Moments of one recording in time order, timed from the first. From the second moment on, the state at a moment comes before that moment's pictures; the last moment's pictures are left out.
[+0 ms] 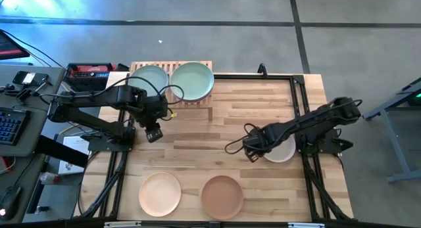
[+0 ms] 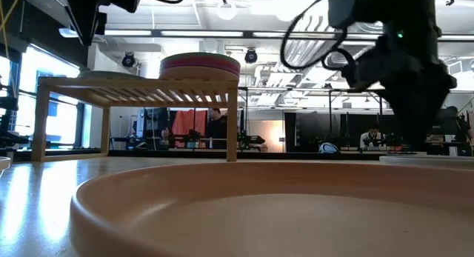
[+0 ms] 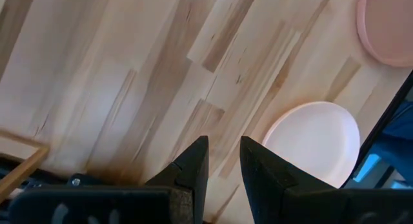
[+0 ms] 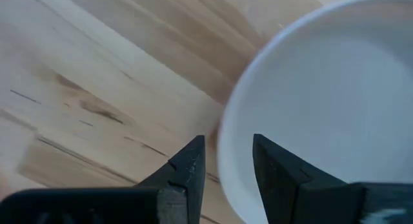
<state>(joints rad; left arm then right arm) 0.07 1.19 1.22 -1.38 0.14 -0.46 0.24 1.55 0.95 -0.95 0.02 1.18</state>
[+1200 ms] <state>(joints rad) 0.07 1.19 1.22 -1.36 0.08 -0.47 0.23 1.65 0.90 -0.87 0.09 1.17</state>
